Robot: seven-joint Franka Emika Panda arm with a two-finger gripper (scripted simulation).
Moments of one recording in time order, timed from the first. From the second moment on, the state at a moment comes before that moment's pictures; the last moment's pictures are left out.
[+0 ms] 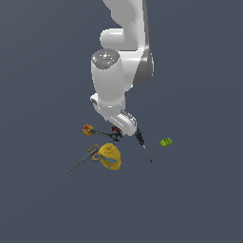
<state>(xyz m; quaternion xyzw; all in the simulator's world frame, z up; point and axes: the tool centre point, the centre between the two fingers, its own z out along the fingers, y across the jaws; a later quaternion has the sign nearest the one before) -0.008 -0.026 0.183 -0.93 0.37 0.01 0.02</state>
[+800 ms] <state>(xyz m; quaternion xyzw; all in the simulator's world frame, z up) -0.033 -0.067 0.117 -0.81 0.59 0.01 0.01</state>
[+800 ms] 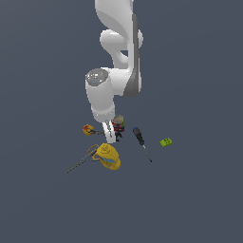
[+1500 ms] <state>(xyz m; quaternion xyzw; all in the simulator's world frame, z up) -0.056 -0.091 0.081 -0.71 0.70 0.00 0.00</state>
